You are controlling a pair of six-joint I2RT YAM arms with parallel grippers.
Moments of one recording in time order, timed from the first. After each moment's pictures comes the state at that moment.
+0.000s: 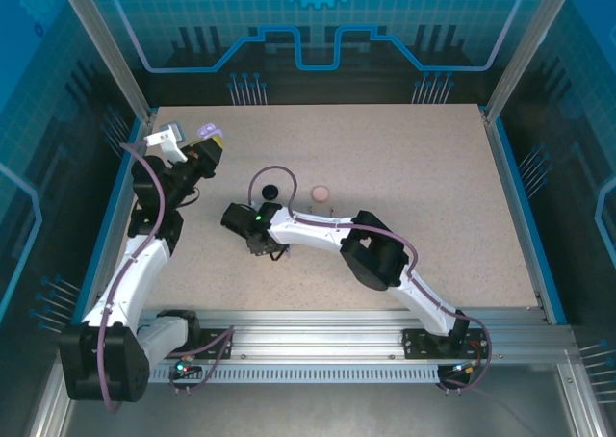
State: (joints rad) left arm 0.04 1.05 0.74 0.31 0.39 -0.63; right arm 1.09 2.37 1.95 -0.92 0.28 0.86
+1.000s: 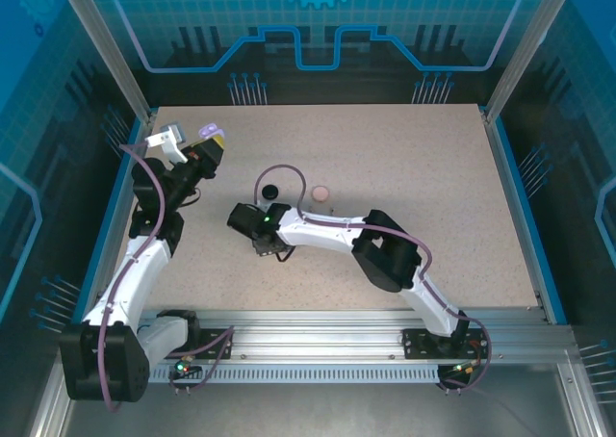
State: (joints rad) left arm 0.04 1.05 0.72 0.36 0.42 -0.67; right arm 1.09 2.24 1.81 -0.87 0.31 0.85
